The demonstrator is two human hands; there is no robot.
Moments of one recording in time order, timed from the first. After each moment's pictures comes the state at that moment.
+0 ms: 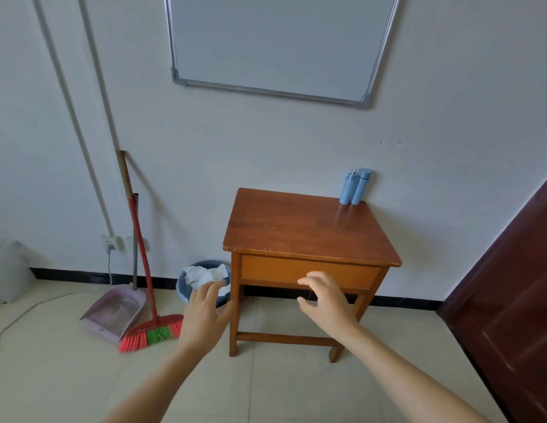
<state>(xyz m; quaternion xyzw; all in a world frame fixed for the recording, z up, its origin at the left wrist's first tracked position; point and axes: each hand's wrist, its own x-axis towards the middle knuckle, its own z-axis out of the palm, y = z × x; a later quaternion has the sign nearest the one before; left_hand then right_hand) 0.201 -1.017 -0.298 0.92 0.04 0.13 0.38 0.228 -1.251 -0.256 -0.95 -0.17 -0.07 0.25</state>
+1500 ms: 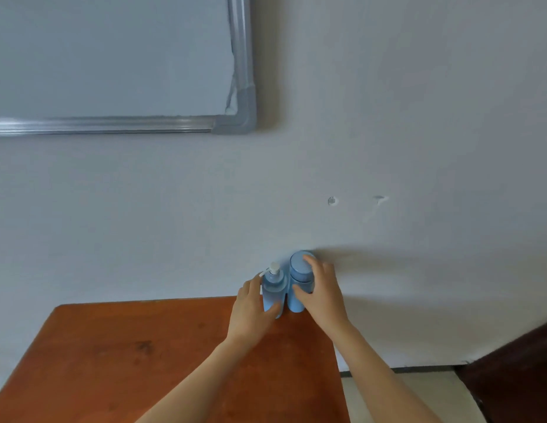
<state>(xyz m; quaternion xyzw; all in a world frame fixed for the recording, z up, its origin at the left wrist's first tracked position) 0.843 -1.403 -0.311 0.90 0.02 -0.02 0.43 0.856 -1.550 -0.298 -0.90 0.00 -0.07 0.42</state>
